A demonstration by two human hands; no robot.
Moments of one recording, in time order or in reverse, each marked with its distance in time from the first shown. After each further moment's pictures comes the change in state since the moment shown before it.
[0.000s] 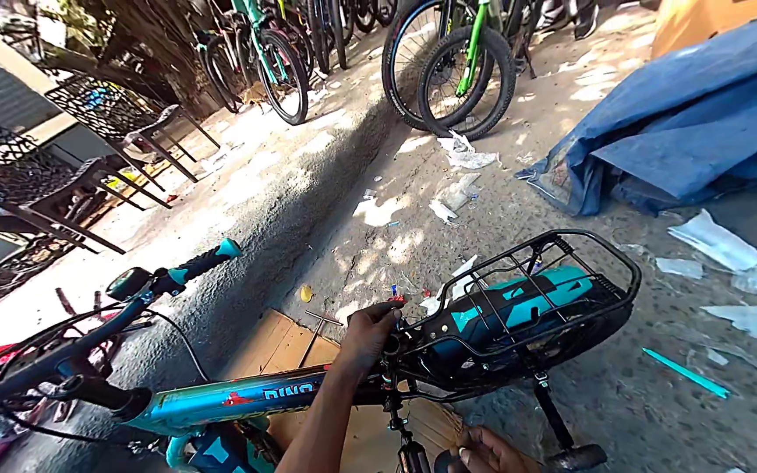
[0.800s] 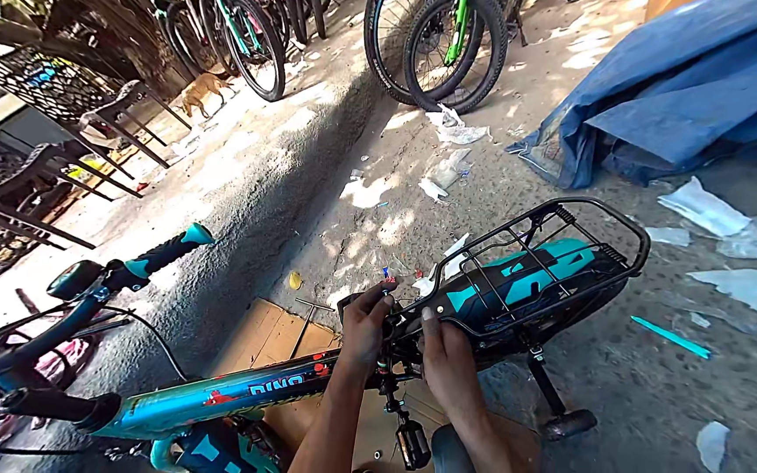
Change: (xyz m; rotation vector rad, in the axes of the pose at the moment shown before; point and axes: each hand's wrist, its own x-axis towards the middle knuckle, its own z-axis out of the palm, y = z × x) left_hand -0.008 -0.020 0.018 -0.254 0.103 0.115; right_hand 0.089 -0.093 0.085 -0.379 0.388 -0.296
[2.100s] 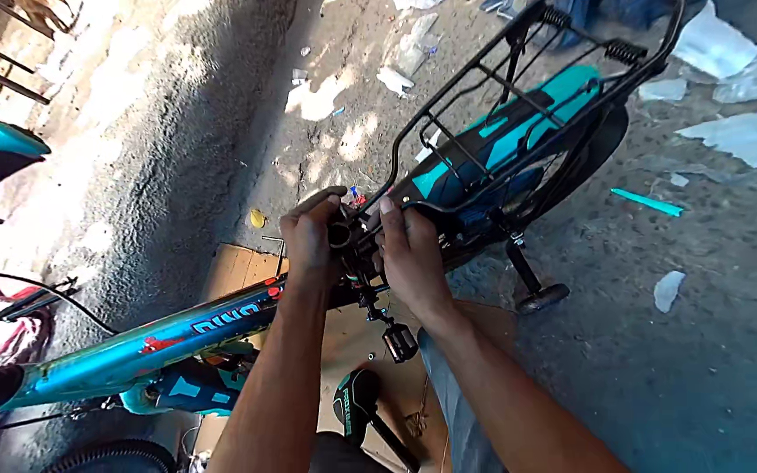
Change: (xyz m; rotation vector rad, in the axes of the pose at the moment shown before) left_hand 0.004 -0.003 0.002 -0.046 0.062 -0.038; right_hand -0.003 0.011 0.013 0.287 0.048 -0.120
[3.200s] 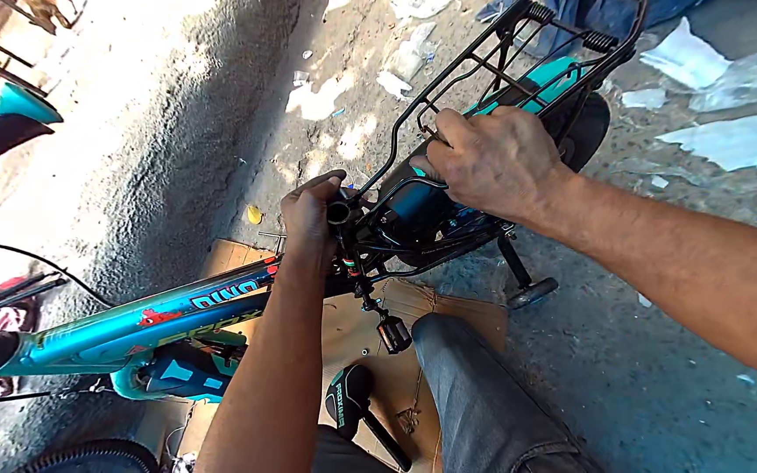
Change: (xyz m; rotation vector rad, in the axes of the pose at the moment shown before) left_hand 0.001 0.004 0.002 -0.083 0.065 -0.067; right_hand 0.066 -0.069 -0.106 -1.608 -0.312 -1.079
